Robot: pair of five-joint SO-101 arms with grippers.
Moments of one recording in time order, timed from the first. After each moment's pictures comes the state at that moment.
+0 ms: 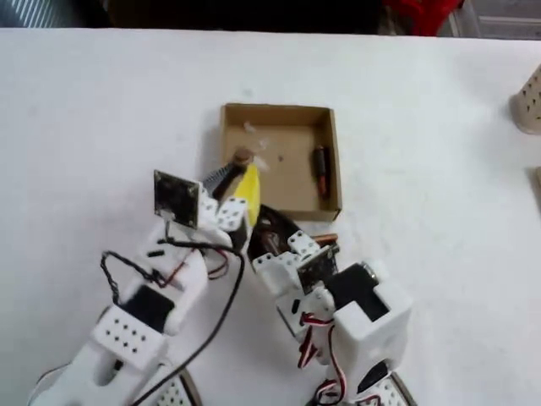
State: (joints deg) left arm 23.8 -62.9 79.1 0.3 16.0; right arm -36.0 16.9 93.1 -98.5 2.2
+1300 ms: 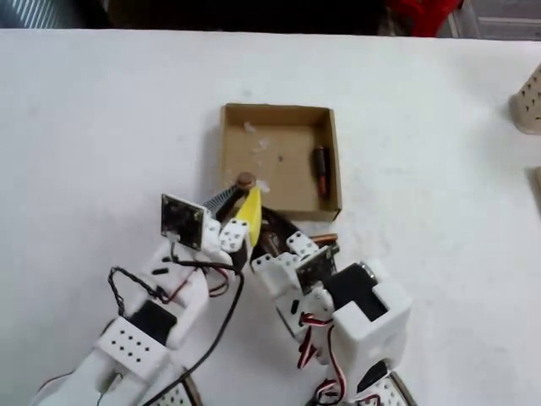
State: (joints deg) left arm 25.3 -66.9 90.9 -5.6 16.0; right arm -36.4 17.0 93.1 -98.5 2.2
